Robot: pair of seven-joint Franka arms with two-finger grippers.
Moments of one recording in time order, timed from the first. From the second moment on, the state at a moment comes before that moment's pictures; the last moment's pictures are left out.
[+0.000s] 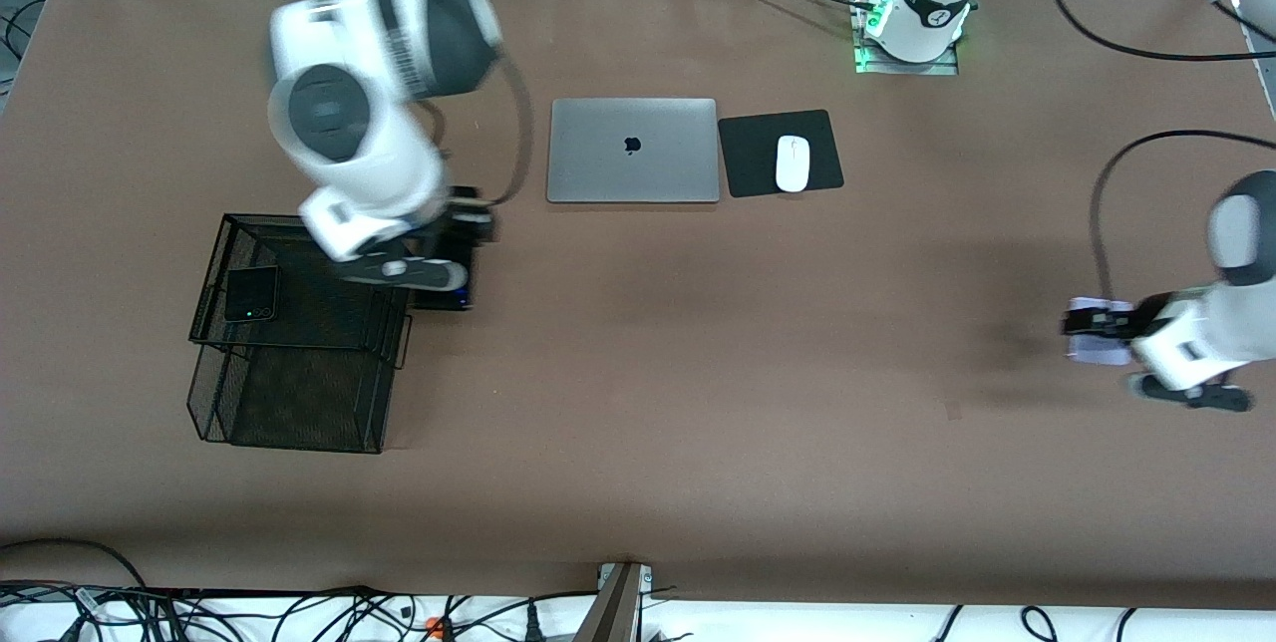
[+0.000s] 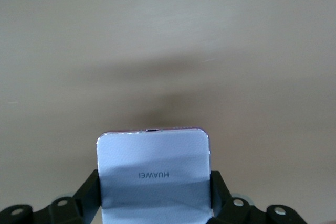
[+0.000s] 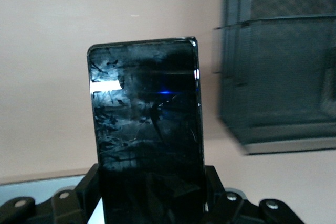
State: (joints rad) left arm 0.47 0.62 -0.55 -1.43 0.32 1.77 -0.03; right arm 1.01 0.42 -0.78 -1.52 0.28 1.67 0.27
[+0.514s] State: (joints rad) left arm -0.02 0.65 -0.55 -1.43 0.21 1.93 -0.43; right arm 1.00 0.33 -0.95 -1.95 0.28 2.03 -0.11
